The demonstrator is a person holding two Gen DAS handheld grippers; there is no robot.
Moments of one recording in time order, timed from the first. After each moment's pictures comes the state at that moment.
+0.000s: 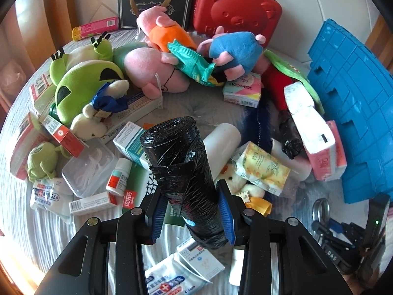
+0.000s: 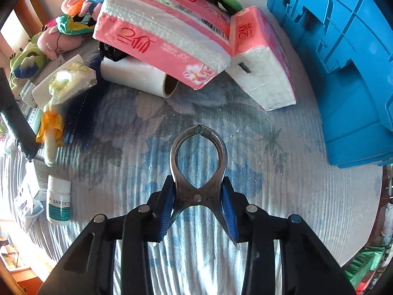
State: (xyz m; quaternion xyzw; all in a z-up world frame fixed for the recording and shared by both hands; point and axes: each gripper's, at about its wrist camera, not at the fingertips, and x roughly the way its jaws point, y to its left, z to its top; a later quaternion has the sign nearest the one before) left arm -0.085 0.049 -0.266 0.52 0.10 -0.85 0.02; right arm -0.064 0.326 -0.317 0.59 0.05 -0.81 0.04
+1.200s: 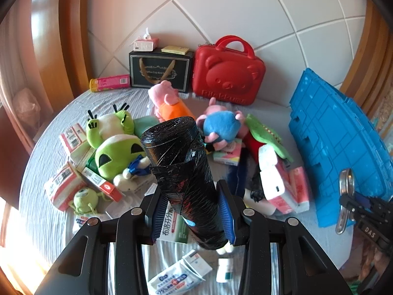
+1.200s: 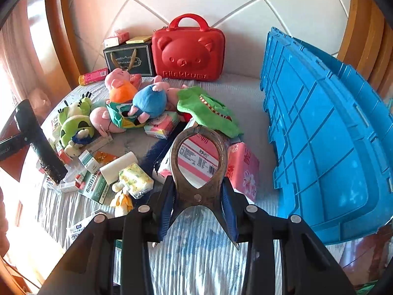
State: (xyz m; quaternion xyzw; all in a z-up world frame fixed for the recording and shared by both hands) left arm -0.053 0.039 -0.116 0.41 0.09 -0.91 0.03; right arm -0.073 0.316 -0.128 0.44 0.06 -0.89 0.10
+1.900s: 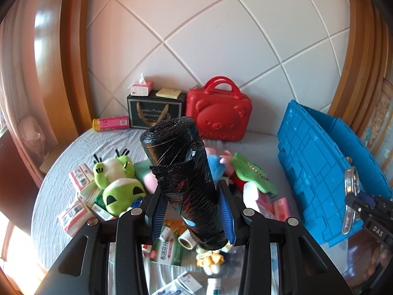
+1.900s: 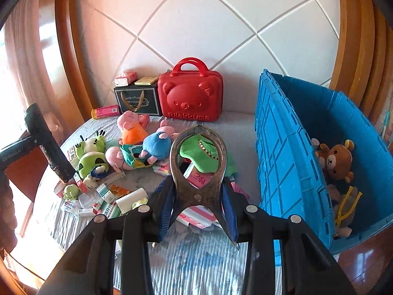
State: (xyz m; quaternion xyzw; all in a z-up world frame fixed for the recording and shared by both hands) left arm -0.045 0.062 -0.030 0.33 0.07 -0.94 0.03; right arm -0.064 0.348 -0.046 0.36 0.04 -0.92 0.13
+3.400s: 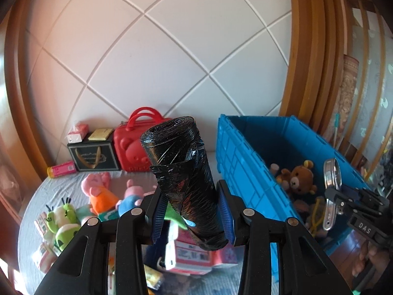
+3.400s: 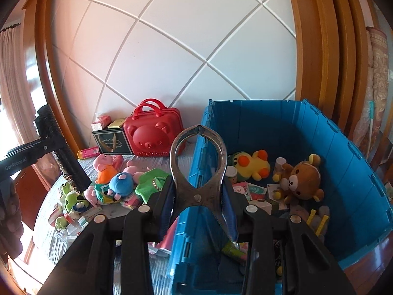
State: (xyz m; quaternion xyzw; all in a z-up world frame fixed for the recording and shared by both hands) left arm -0.111 0.279 0.042 0.29 0.00 -0.95 -0.08; right arm -0.097 0.526 0.002 0.29 -0.03 -0.95 0.10
